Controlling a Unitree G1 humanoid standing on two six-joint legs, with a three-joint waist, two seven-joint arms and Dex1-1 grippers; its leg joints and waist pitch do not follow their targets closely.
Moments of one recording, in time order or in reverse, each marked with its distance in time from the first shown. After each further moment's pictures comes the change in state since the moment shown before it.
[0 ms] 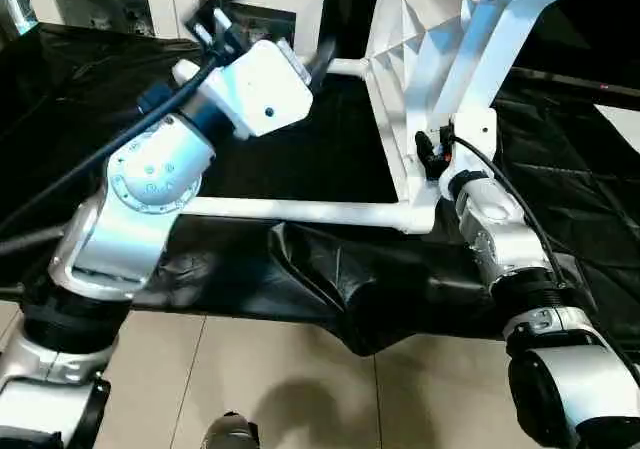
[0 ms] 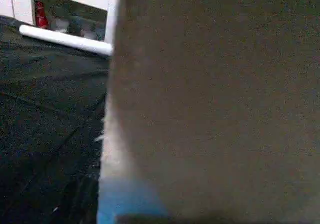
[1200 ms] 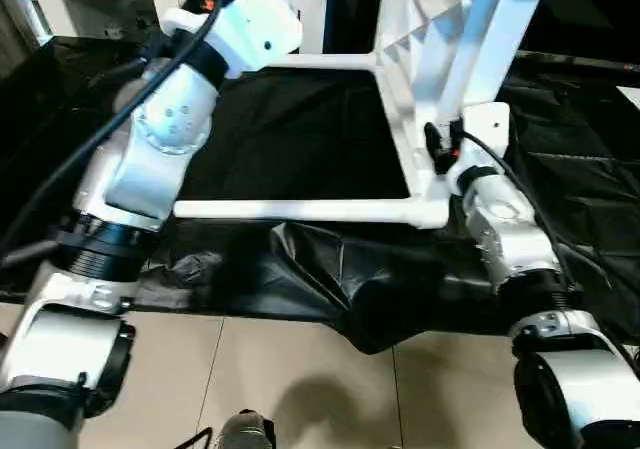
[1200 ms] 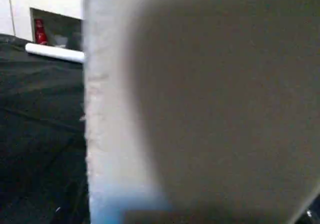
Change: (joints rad) left arm -0.186 -0.134 0.056 0.361 0.076 -0.008 0.117; right arm 0.021 -0.041 -0.001 -0.064 -0.006 -0.016 0.012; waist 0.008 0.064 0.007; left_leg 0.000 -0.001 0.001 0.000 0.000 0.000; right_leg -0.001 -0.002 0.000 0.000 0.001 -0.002
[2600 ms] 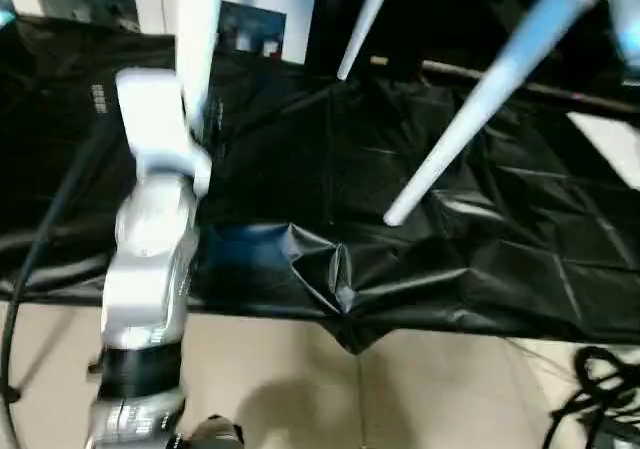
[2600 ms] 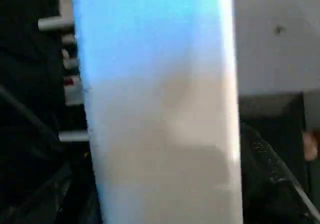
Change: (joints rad) left arm 0.473 -0.299 0.307 -0.320 -0.413 0.475 0.083; right arm -0.752 -0.299 0.360 0.248 -0.413 -0.166 0.494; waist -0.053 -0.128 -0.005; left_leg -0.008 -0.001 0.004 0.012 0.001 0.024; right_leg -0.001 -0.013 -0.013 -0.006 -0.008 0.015
